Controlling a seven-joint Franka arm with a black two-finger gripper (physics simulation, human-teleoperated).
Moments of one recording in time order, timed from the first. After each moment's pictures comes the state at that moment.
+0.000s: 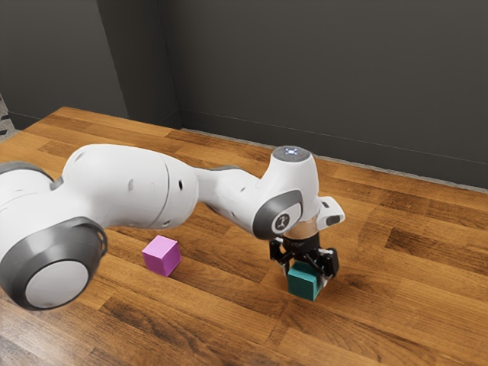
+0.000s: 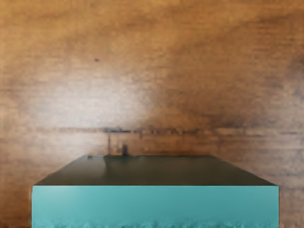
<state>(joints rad) -0.62 0.64 0.21 -1.62 -0.20 2.28 -0.34</state>
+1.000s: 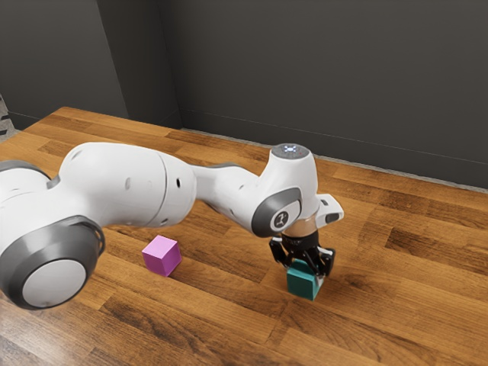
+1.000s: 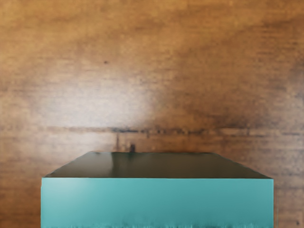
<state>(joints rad) -0.63 0.62 0.21 -1.63 -0.20 2.27 -0.35</state>
